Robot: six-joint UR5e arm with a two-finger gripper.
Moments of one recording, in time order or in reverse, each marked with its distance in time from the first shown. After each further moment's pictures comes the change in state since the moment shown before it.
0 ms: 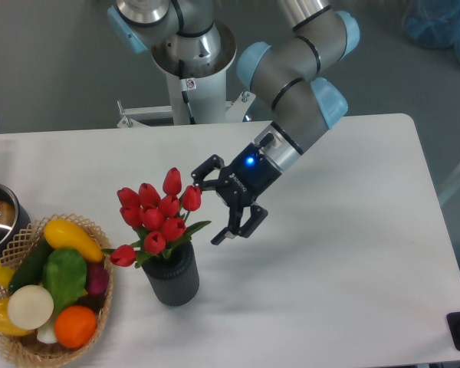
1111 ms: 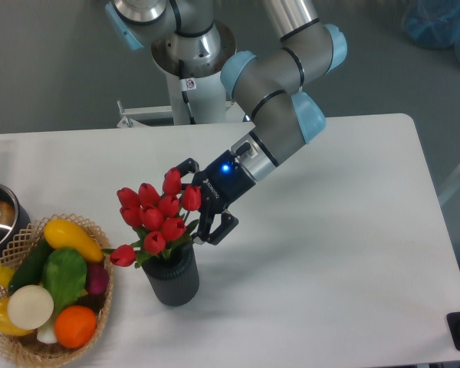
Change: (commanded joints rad) arm -0.058 -0.009 0.006 -0.002 -0.040 -0.037
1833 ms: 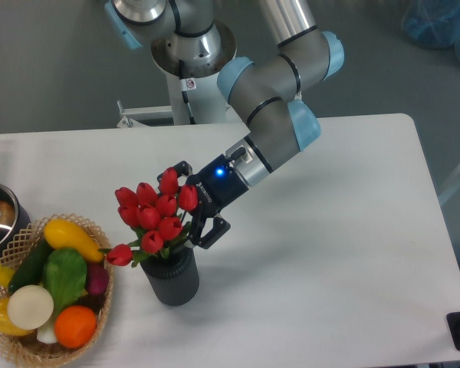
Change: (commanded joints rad) arm -0.011 -0.018 0.009 0.002 -0.066 0.005
